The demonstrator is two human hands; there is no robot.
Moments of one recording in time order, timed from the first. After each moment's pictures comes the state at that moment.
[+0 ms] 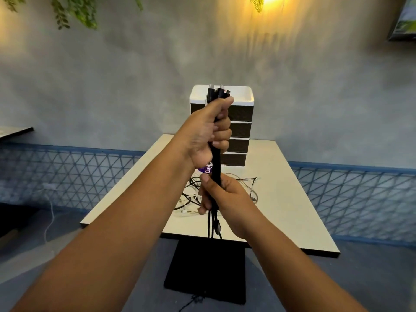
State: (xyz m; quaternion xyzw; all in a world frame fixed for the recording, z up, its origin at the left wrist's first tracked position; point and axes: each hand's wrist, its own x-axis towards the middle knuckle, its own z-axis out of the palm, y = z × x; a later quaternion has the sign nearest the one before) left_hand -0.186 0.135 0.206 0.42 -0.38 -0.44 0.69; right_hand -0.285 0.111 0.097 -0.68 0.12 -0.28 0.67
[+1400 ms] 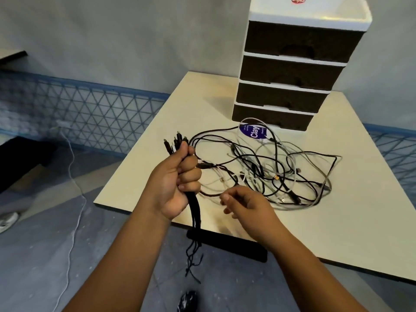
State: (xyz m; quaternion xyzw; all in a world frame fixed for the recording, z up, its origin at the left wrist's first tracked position) left_hand 0.021 0.163 0.008 0.34 -0.09 -0.51 0.79; right_hand -0.134 0.057 -0.042 -0.78 0.30 -0.12 0.54
